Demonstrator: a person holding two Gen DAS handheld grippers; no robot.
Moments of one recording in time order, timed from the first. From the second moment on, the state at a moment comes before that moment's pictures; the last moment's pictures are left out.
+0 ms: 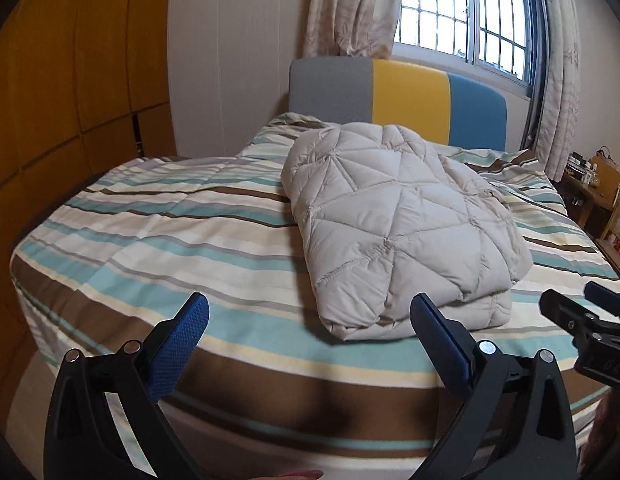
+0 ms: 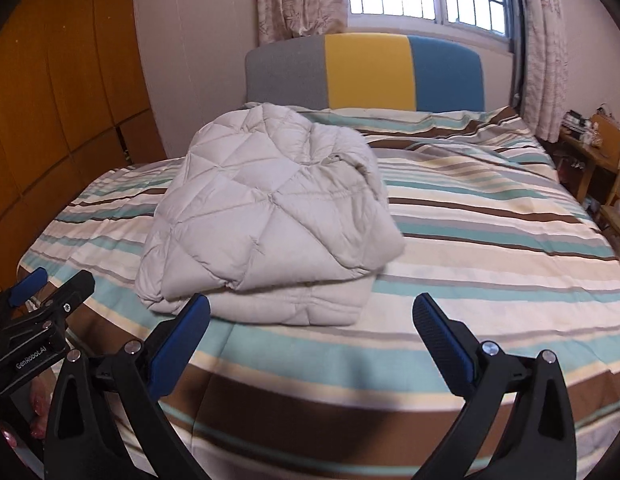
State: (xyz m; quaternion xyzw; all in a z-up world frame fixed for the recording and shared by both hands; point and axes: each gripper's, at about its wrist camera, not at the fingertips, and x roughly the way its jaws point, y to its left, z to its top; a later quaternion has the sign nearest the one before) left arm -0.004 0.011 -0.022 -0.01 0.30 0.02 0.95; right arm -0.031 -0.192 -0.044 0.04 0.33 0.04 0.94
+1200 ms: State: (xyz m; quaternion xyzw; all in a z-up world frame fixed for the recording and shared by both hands) left arm -0.025 0.015 -0.006 -0.02 0.28 0.01 0.96; right arm -0.056 -0.188 -0.022 0.03 0.32 0.02 0.95
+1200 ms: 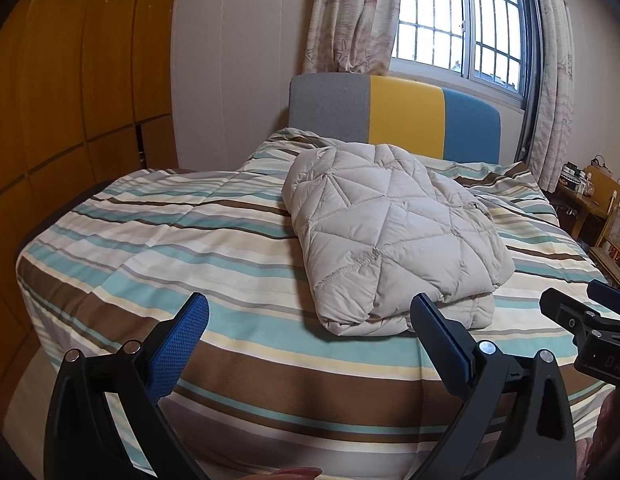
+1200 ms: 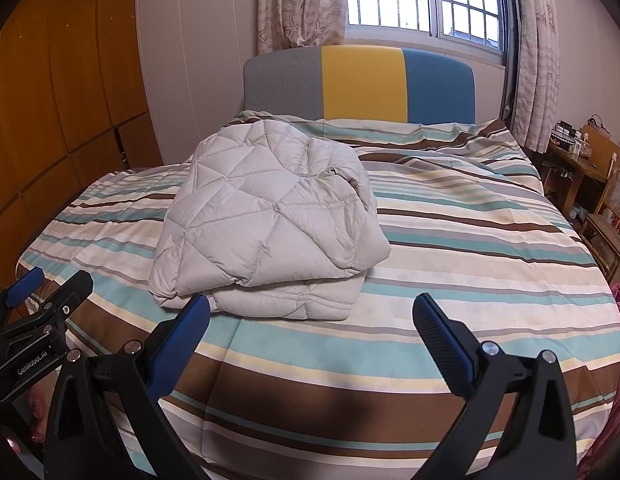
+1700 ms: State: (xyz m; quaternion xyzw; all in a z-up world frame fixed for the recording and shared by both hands) left arm -0.023 0.016 -0.009 -0.02 0.29 0.01 0.96; right arm -0.056 -0.188 -0.023 0.03 0.33 0.03 0.94
